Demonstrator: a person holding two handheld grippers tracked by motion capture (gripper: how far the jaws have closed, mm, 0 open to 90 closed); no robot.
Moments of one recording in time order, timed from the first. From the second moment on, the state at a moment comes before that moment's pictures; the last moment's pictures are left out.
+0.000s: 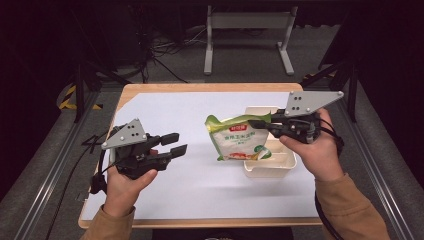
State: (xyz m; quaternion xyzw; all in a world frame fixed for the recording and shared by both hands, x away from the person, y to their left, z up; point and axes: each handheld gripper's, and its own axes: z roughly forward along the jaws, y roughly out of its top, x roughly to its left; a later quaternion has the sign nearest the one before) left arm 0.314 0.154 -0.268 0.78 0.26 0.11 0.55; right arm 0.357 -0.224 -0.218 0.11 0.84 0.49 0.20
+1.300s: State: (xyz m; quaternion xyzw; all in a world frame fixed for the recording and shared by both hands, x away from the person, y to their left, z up) left arm 0.330 0.173 -0.278 0.76 0.32 0.13 0.54; right arm 0.386 -0.284 -0.222 0.18 0.83 0.47 0.23
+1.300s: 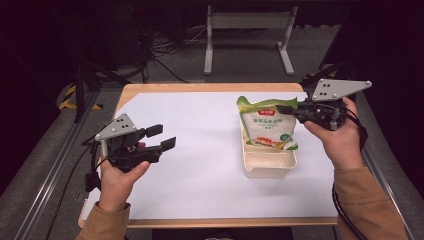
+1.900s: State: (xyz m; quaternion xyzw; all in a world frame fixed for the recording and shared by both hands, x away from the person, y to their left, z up) left arm 0.334 0.173 -0.282 0.77 0.33 0.13 0.54; right arm 0.406 -0.287 -0.252 0.18 0.84 0.47 0.21
